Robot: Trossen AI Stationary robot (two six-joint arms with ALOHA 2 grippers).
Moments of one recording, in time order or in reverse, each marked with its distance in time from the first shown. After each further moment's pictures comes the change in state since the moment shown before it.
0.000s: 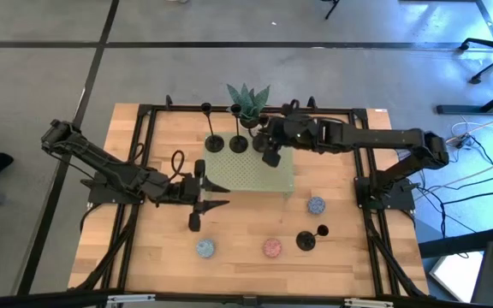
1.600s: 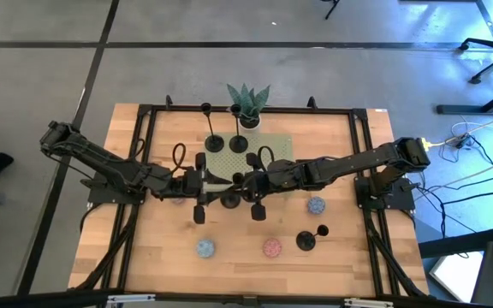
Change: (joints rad) left arm 0.069 0.000 0.000 0.014 0.001 0.027; right arm 0.307 0.210 0.000 0.401 -0.210 0.016
